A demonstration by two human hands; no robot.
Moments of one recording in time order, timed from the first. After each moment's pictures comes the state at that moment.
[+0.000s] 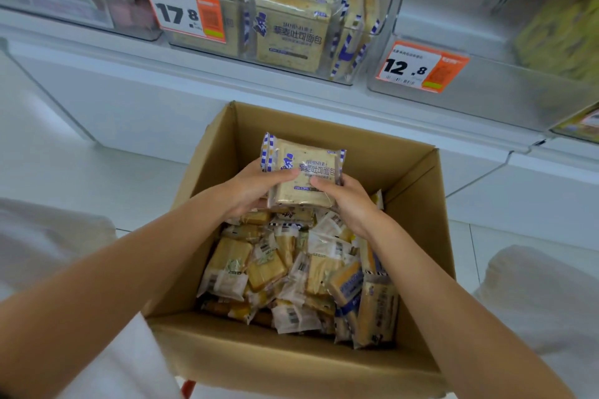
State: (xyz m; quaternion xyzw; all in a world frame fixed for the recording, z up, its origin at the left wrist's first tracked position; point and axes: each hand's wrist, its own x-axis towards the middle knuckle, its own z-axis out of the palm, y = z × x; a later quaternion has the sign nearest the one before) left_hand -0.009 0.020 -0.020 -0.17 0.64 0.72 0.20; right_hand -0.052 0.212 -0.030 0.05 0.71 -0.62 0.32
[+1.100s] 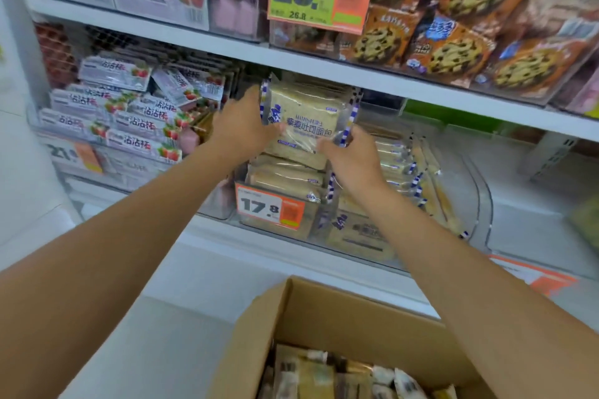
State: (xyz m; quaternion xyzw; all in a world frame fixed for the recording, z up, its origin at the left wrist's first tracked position) left_hand -0.192 -0.196 0.182 -0.14 0.92 0.29 -0.22; right_hand -0.235 -0.012 0.166 -0.16 0.81 -0.56 -0.03
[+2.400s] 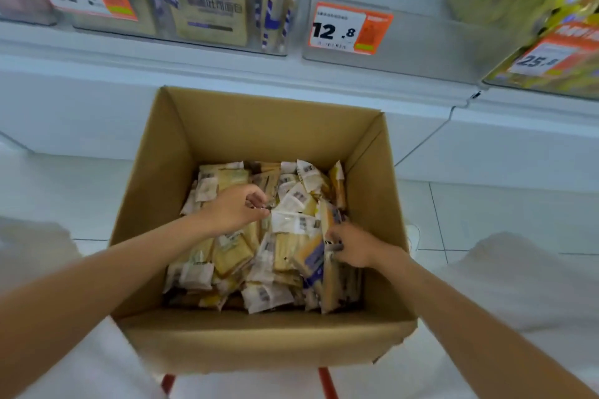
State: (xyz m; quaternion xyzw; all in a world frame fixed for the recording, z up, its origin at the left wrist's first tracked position) left_hand 0.015 0.068 -0.053 -0.02 0.88 0.40 0.27; right_hand 0.008 0.345 -0.087 -0.11 0.88 -0.14 0.44
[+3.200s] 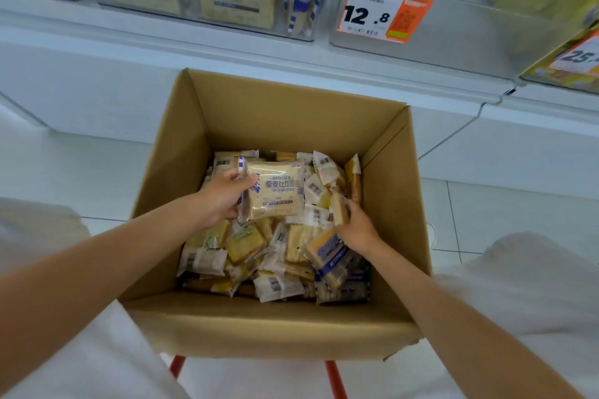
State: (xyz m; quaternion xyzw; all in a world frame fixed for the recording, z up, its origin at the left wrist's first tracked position) left_hand 0.020 0.042 -0.065 -0.32 0.63 0.67 0.24; right_hand 0.003 0.316 -0.117 0.10 0.86 -0.38 0.32
